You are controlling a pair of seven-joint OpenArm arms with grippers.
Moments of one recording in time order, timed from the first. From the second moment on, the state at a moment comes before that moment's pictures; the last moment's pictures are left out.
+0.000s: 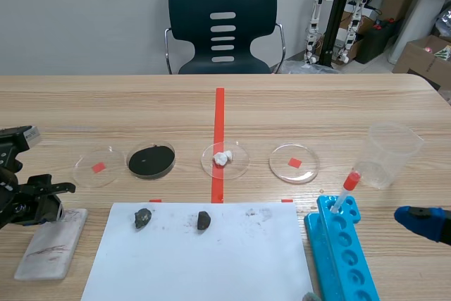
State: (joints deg) left arm 1.6 -26.4 -1.7 80.7 -34.6 -1.0 62.5; right arm -69.9 21.9 5.4 118.8 -8.9 14.0 34.3
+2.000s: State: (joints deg) left arm -1.2 -25.6 3.4 78.5 -19.1 5.6 64.5; right arm -69.9 21.9 5.4 118.8 -8.9 14.0 34.3
